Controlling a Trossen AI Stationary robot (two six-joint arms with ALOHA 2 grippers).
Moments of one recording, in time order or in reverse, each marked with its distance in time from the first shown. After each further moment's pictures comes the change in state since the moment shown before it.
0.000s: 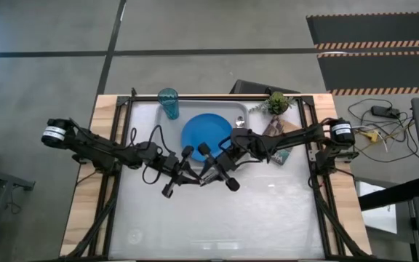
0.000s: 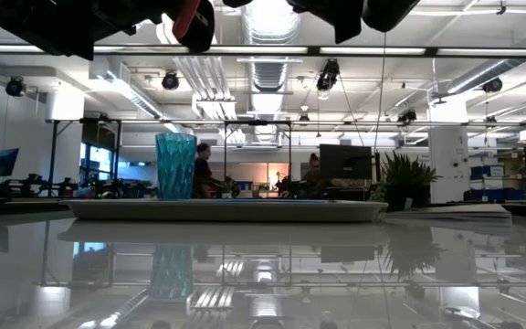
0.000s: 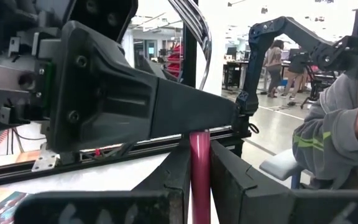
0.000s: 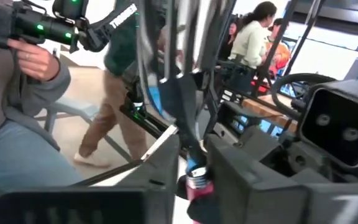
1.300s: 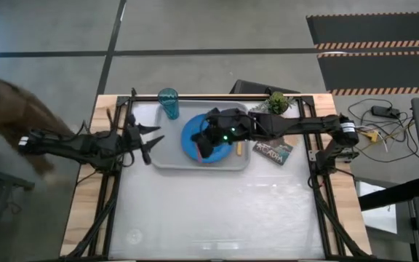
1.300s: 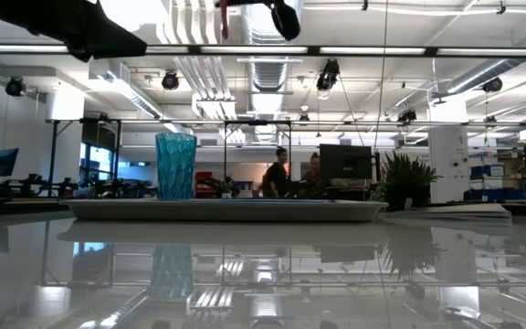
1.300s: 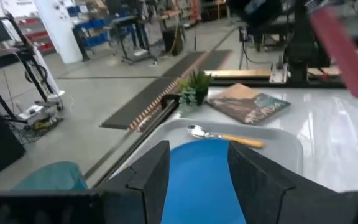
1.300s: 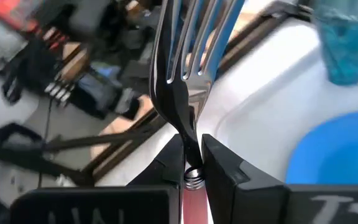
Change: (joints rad) left arm 0.010 -0.835 -0.074 -1.057 -0.893 0.114; right arm -0.024 -0.045 0.476 -0.972 0.781 0.952
